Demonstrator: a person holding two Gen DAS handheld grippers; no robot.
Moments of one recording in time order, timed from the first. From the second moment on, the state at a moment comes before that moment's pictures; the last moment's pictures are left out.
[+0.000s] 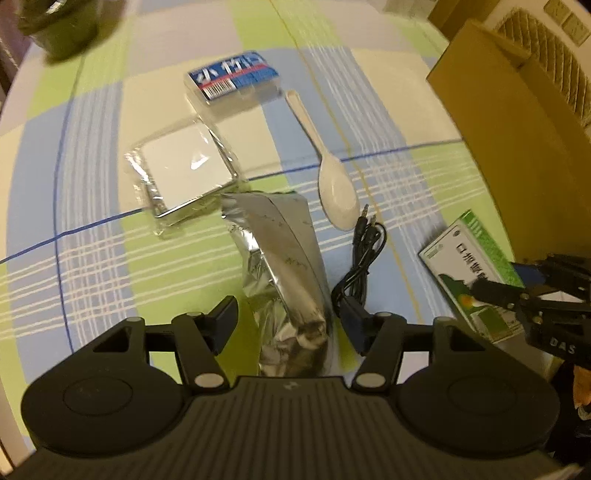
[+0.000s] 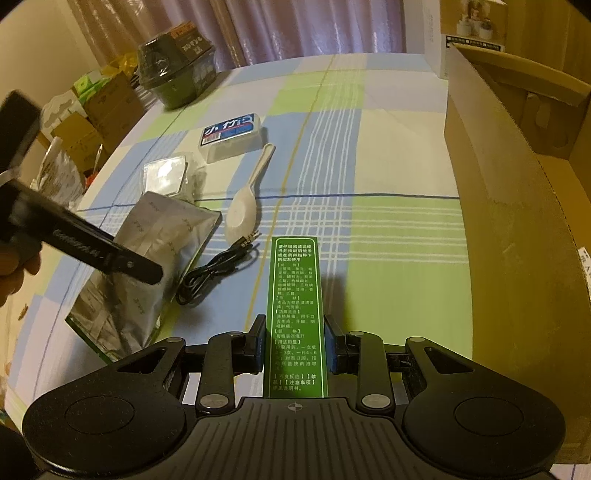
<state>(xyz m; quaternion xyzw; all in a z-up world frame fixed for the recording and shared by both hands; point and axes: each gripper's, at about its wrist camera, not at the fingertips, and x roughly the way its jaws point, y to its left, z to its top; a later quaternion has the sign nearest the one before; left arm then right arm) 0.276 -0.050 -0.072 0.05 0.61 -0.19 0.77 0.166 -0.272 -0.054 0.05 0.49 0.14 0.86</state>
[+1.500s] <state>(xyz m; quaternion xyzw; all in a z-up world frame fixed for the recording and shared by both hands) 0.214 -0.045 -0.053 0.07 0.62 -0.22 0.75 0.148 -0.256 -0.031 -0.02 0.49 0.14 0.86</state>
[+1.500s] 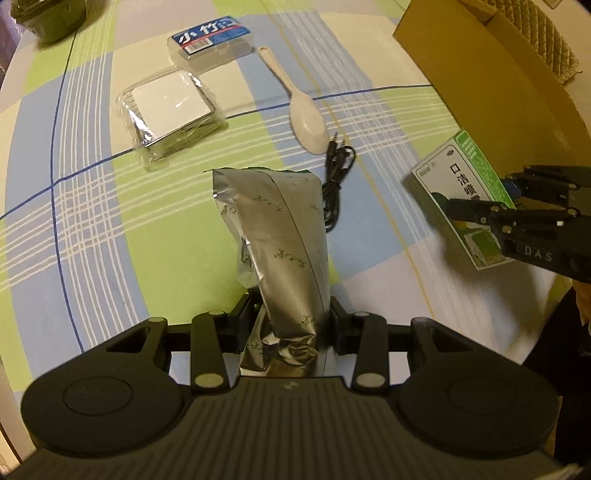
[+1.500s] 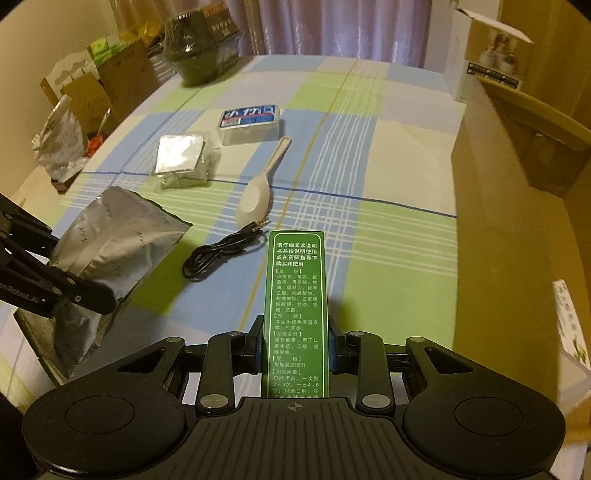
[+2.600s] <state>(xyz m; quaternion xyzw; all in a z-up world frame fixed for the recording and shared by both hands) 0.131 -0.097 0.020 0.02 0.58 -0.23 0.78 0.067 -0.296 0.041 0.01 0.44 0.11 0.89</state>
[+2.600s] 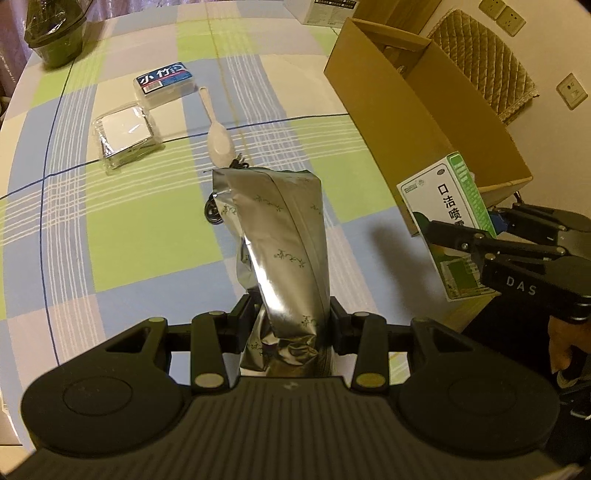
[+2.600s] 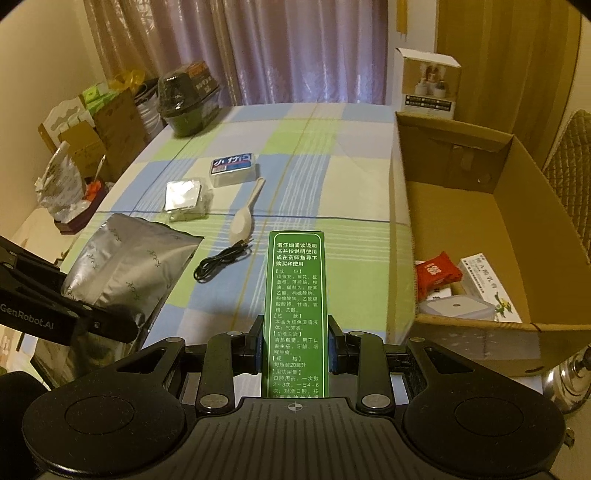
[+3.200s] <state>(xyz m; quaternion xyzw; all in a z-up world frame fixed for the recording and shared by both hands) 0.138 -0.142 0.042 0.00 0.57 -0.24 0.79 0.067 -0.339 0.066 0.03 0.42 0.08 0.90</state>
